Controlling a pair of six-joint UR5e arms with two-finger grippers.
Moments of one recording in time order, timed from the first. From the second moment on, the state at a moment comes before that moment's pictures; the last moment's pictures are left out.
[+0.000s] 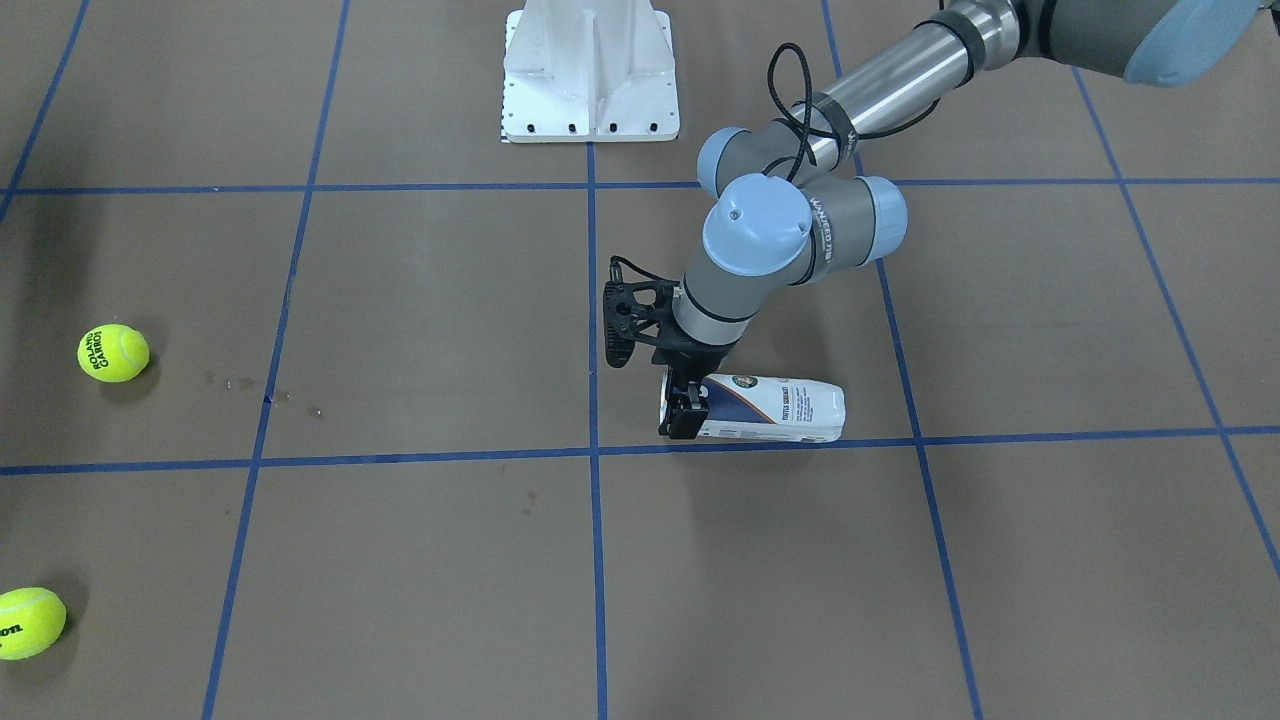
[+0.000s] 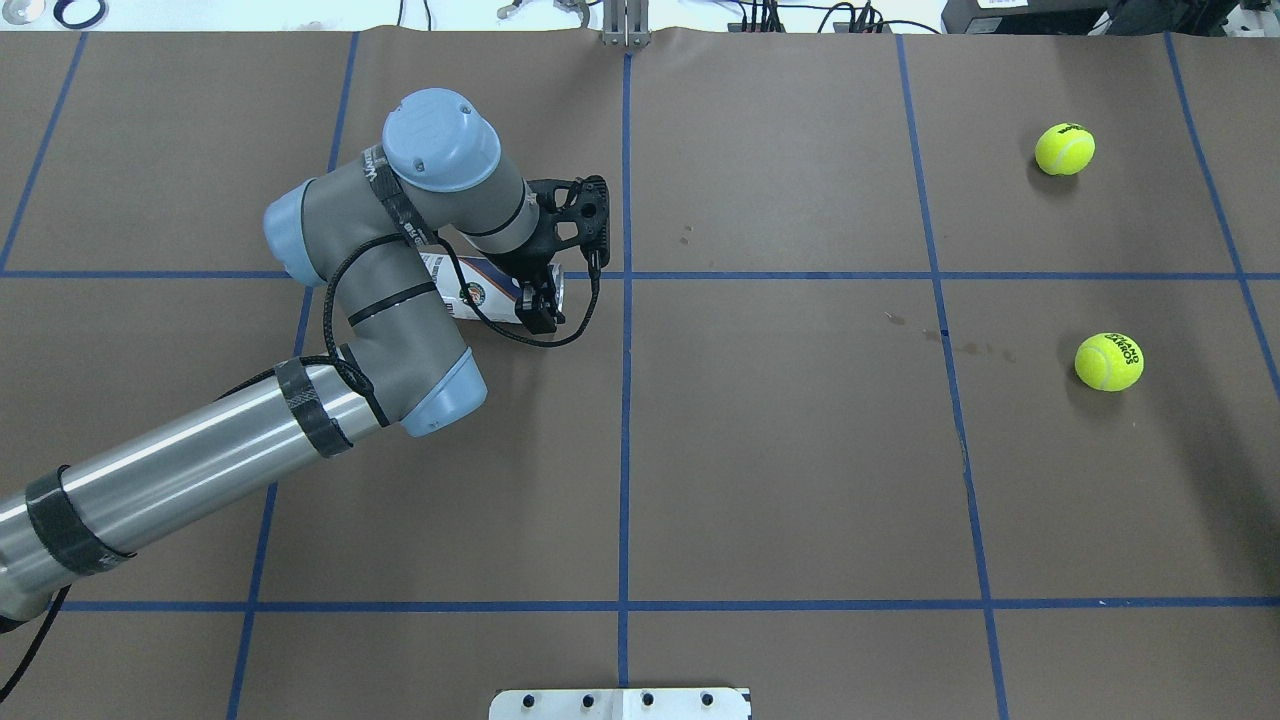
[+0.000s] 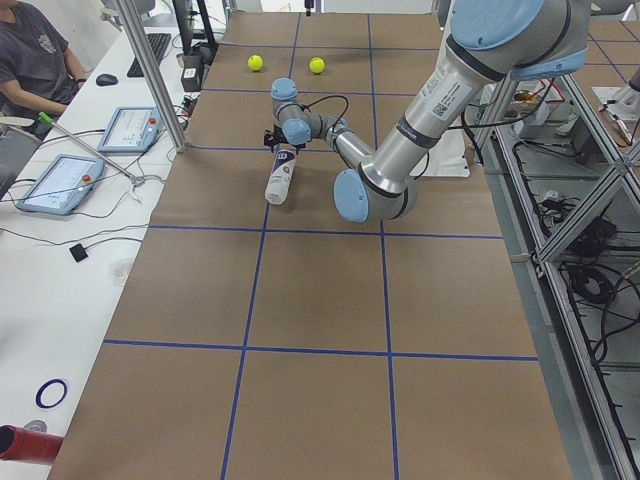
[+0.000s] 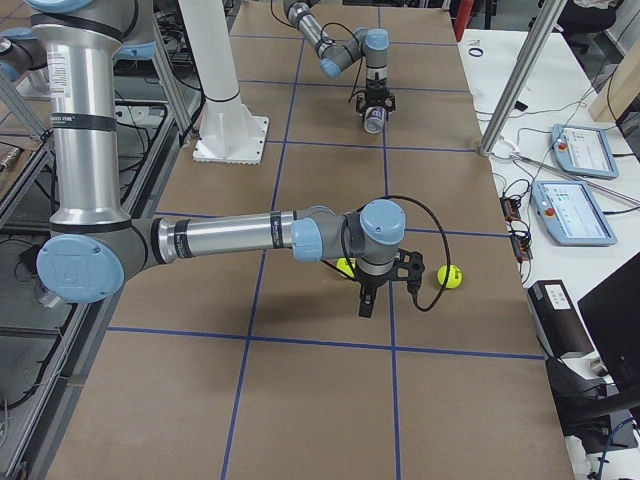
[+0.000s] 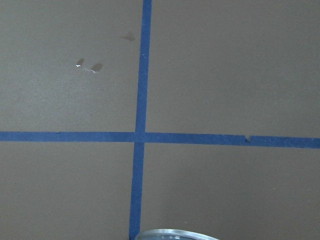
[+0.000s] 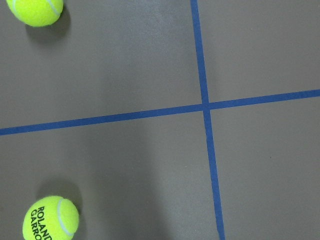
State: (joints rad) left arm -0.67 -2.38 -1.30 -1.97 -2.01 0.38; right arm 1.47 -1.57 1.70 -1.57 2.36 0.29
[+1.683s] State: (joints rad) left arm -0.64 -2.39 -1.25 -1.96 -1.95 0.40; right arm 1.47 -1.58 1.70 -1.57 2.36 0.29
